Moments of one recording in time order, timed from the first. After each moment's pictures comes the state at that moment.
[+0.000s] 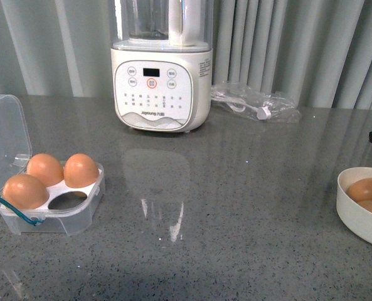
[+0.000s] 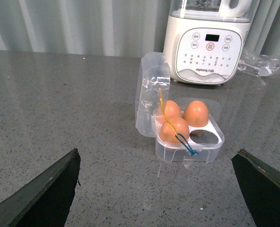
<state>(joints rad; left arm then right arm) 0.00 0.00 0.03 0.00 0.00 0.00 -0.01 1.34 0.61 0.38 -0.21 -0.11</state>
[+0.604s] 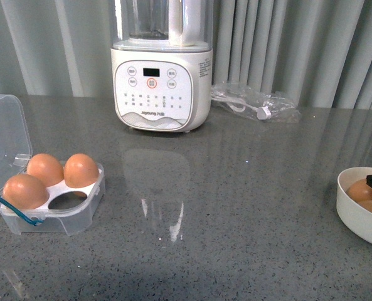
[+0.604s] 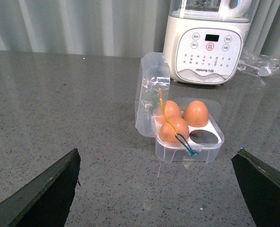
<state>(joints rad) 0.00 0.00 0.03 0.00 0.00 0.00 -0.06 1.45 0.53 0.49 -0.25 -0.10</state>
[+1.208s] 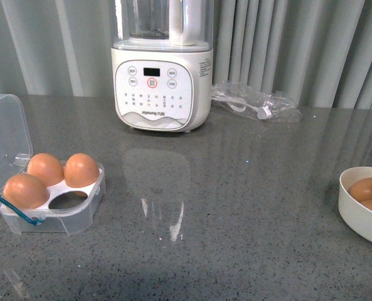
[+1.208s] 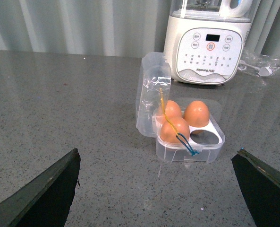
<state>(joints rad) 0.00 0.00 0.03 0.00 0.00 0.00 -0.07 1.43 0.52 0.50 -0.25 -0.06</state>
